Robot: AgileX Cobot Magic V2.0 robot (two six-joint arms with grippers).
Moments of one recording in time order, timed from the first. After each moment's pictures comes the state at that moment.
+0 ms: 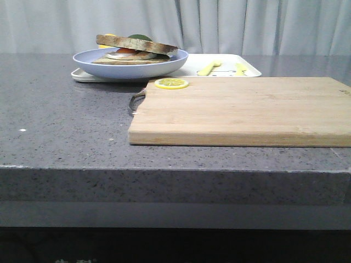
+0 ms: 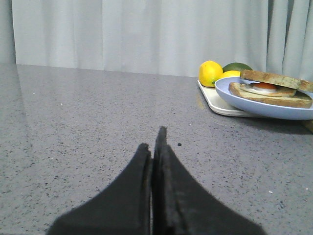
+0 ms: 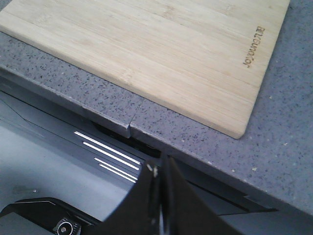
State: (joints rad) left arm -0.01 0.00 0.00 -0.05 0.04 -0.02; right arm 0.25 0.52 -0.72 0.11 0.99 -0.15
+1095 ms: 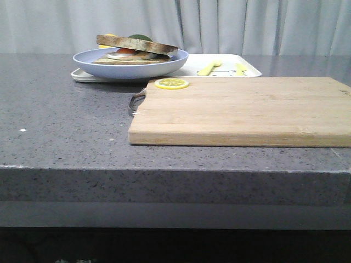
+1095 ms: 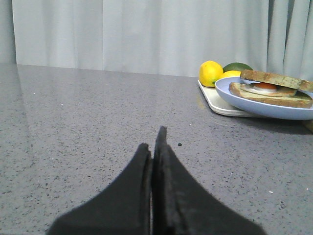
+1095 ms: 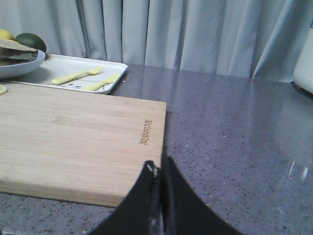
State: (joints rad) left arm -0.01 0.00 0.00 -0.04 0.04 -0.02; right arm 0.01 -0.01 0.03 0.10 0.03 -0.15
